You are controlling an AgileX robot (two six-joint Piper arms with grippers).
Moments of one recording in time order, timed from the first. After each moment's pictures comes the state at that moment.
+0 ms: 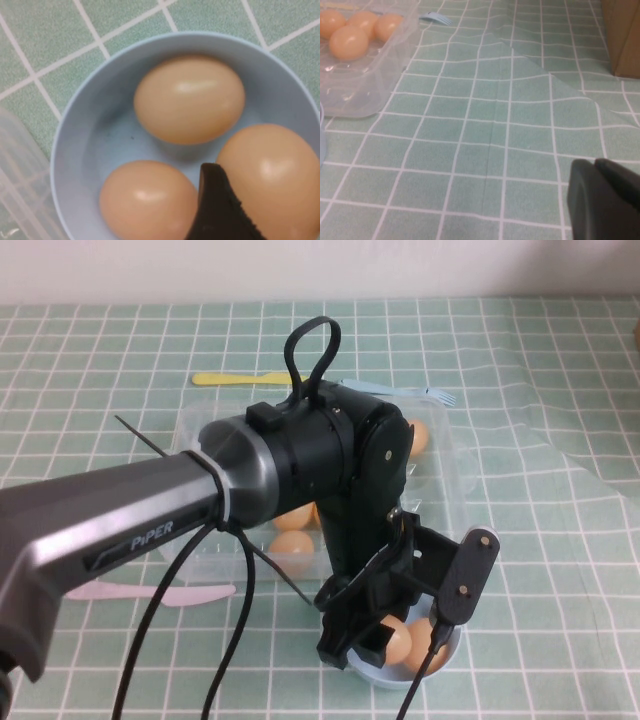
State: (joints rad) right arm 0.09 -0.01 0.03 0.14 0.36 -0.10; left arm -0.87 1.91 -1.50 -0.16 1.14 1.30
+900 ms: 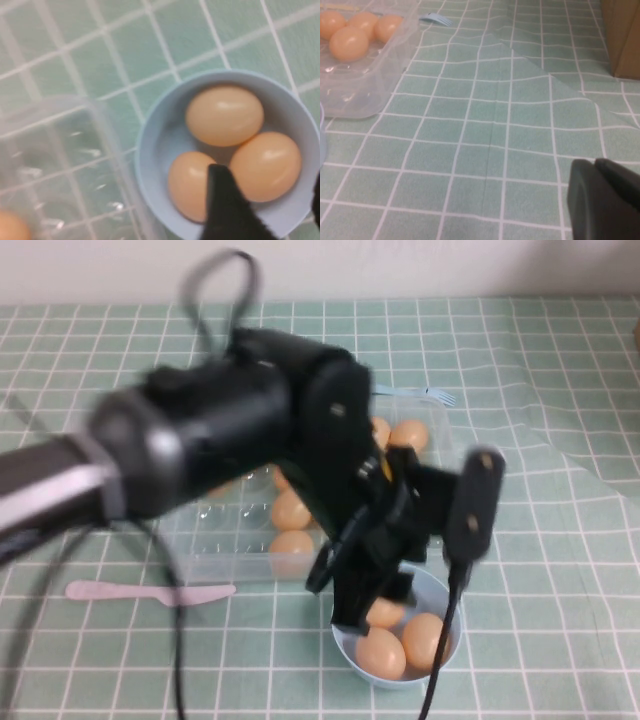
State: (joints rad) right arm 0.09 -0.01 0.03 0.14 0.36 -0.10; left arm -0.86 1.75 -1.47 -0.20 1.03 1.17
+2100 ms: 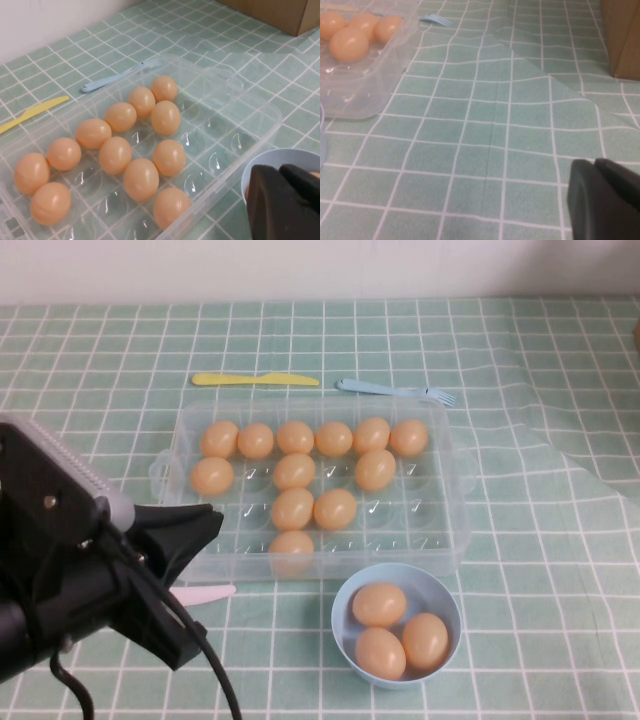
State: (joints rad) right arm 0.09 -0.01 0.03 0.14 0.36 -0.10; left arm -0.56 0.86 -0.58 -0.81 0.23 0.93
